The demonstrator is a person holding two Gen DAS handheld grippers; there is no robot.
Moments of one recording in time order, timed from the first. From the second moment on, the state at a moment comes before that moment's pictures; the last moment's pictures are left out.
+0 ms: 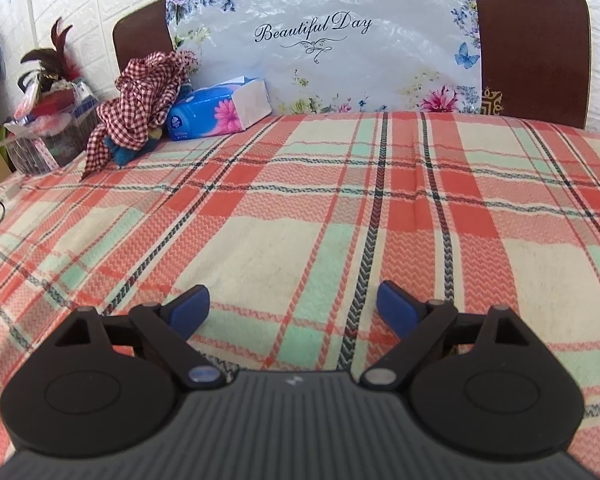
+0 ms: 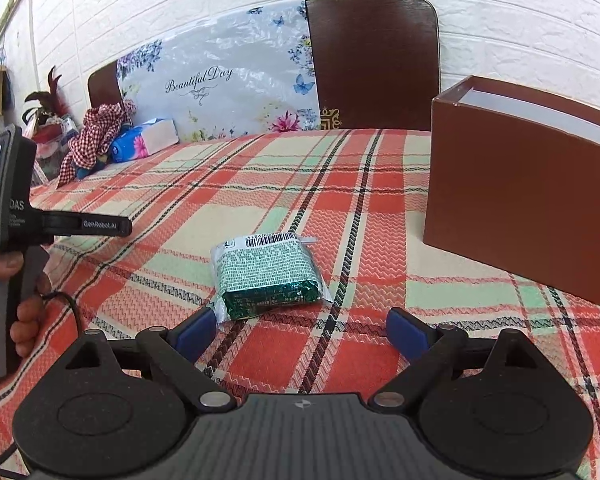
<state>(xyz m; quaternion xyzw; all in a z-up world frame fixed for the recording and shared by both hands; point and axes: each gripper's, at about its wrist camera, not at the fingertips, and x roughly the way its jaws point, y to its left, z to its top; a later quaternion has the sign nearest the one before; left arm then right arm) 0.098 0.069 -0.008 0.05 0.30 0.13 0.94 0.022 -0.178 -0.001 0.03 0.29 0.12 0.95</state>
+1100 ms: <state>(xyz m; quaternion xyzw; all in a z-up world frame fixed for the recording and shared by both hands) 0.085 -0.051 0.015 -0.12 0.46 -0.19 0.86 0.043 -0.157 0.000 -0.04 0.30 0.15 0.94</state>
